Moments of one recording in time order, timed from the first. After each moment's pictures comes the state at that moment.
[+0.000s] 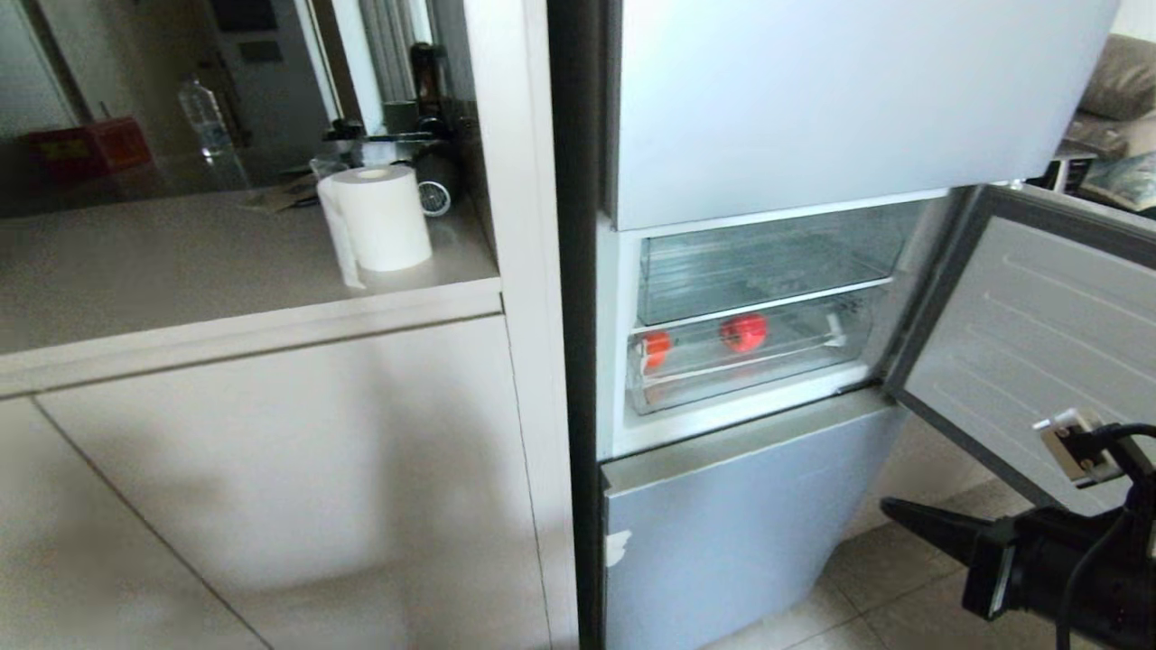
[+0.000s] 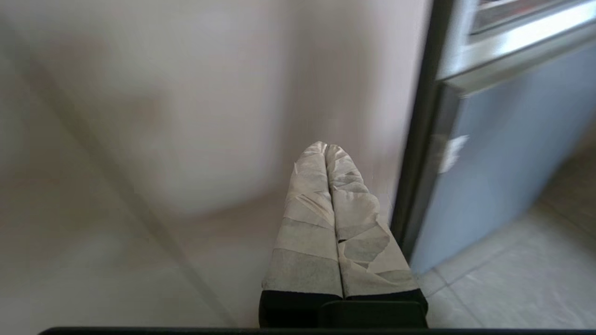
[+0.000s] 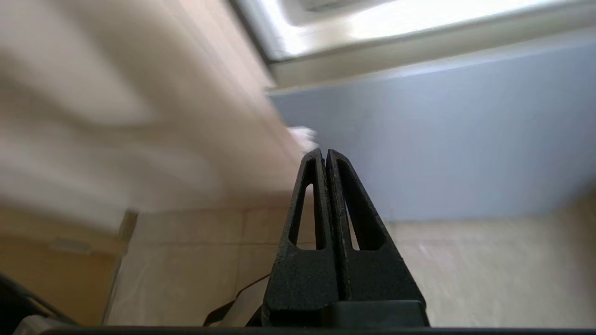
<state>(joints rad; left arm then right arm) 0.00 0.00 -0.01 0.02 -0.04 0.11 0.29 1.30 -0.23 -0.77 0.21 0.24</state>
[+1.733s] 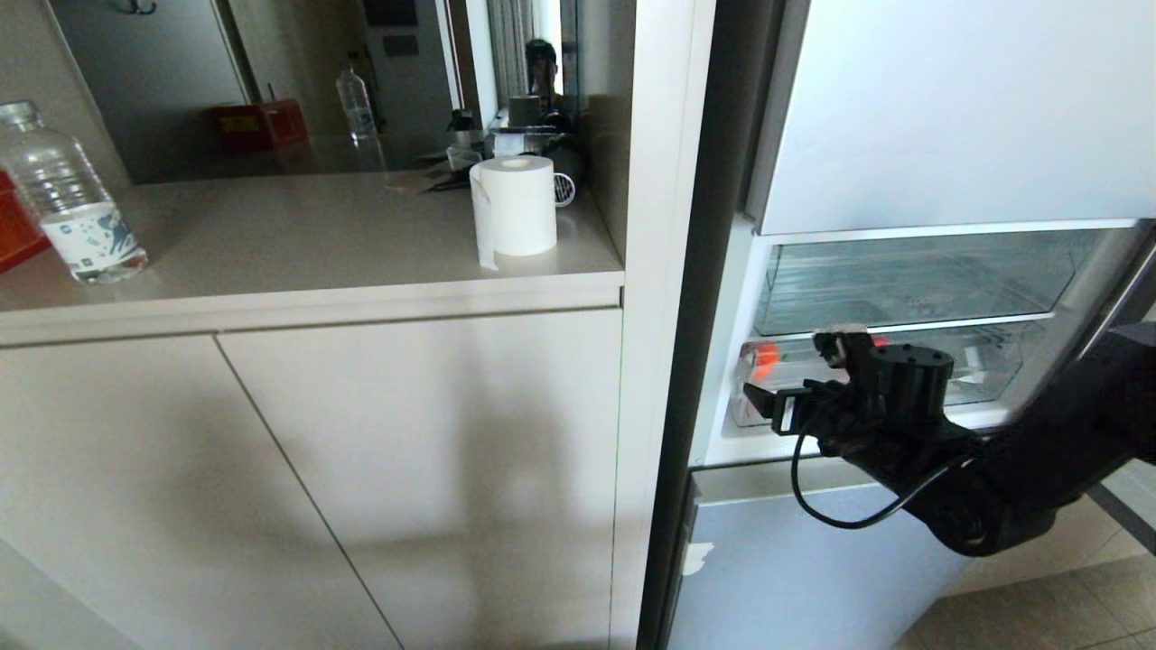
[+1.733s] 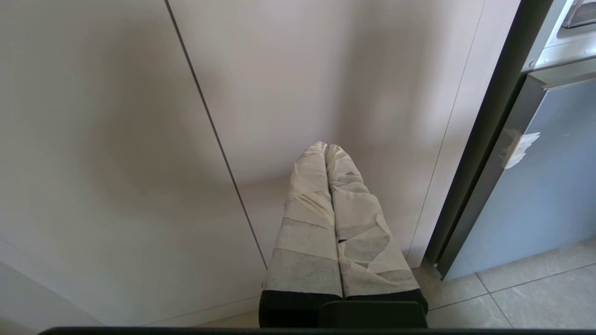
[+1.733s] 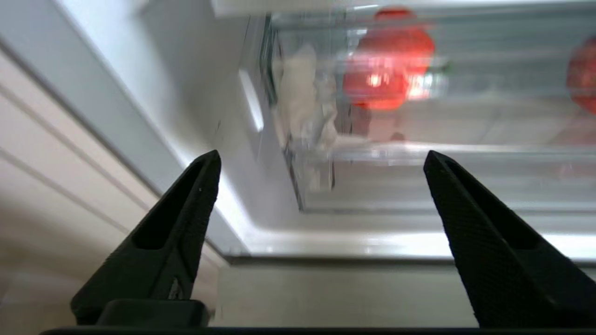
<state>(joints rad) 0.00 0.00 -0.01 0.02 -0.04 0.11 0.25 2.12 -0.81 -1.12 -0.06 0.09</state>
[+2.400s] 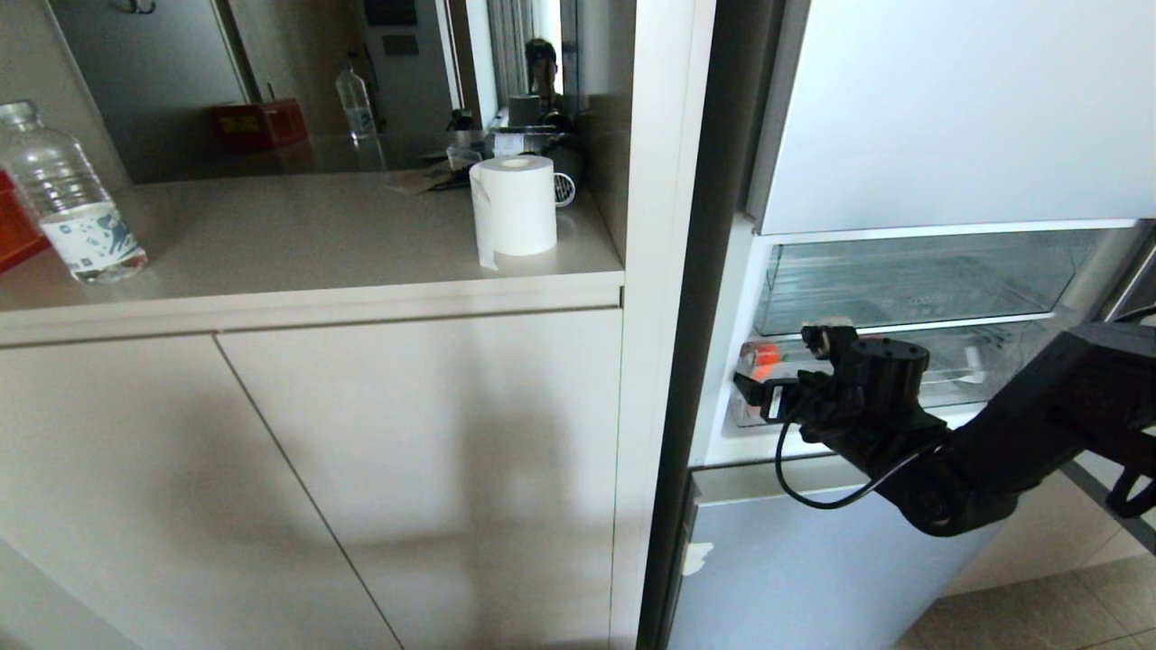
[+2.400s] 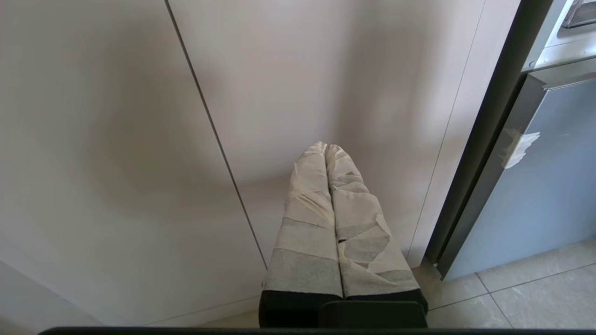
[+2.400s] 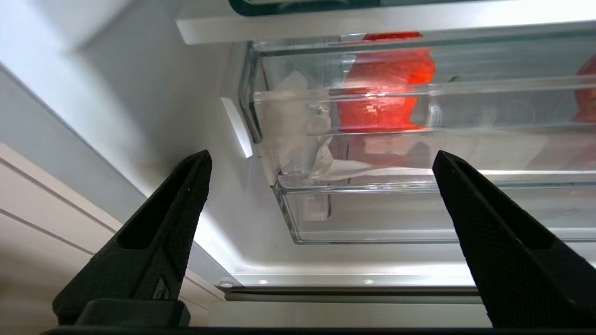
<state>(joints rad) 0.00 0.00 -0.01 0.03 -0.04 0.11 0.24 2.20 -0.91 -1.12 -0.08 0.09</state>
